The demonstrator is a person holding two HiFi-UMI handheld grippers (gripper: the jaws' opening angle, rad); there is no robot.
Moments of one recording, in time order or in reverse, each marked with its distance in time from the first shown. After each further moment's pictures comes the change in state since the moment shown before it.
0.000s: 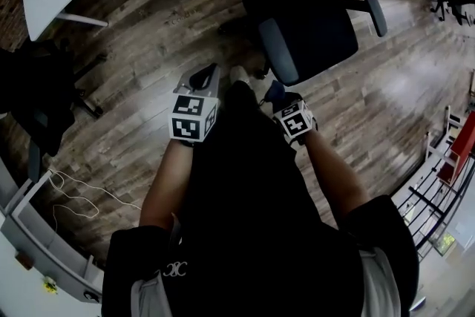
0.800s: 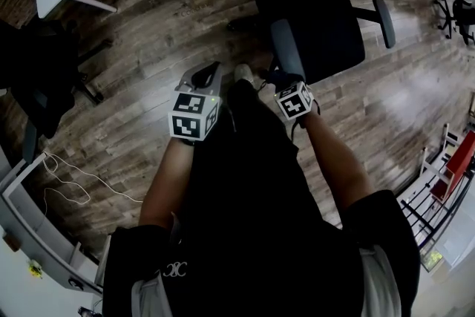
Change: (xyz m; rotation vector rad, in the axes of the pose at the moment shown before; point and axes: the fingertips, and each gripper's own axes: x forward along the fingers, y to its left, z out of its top) left arm -0.017 0.009 -0.010 -0.065 -0.019 0.043; right arm 0.013 -0.029 0.065 -0.160 -0.011 -0.084
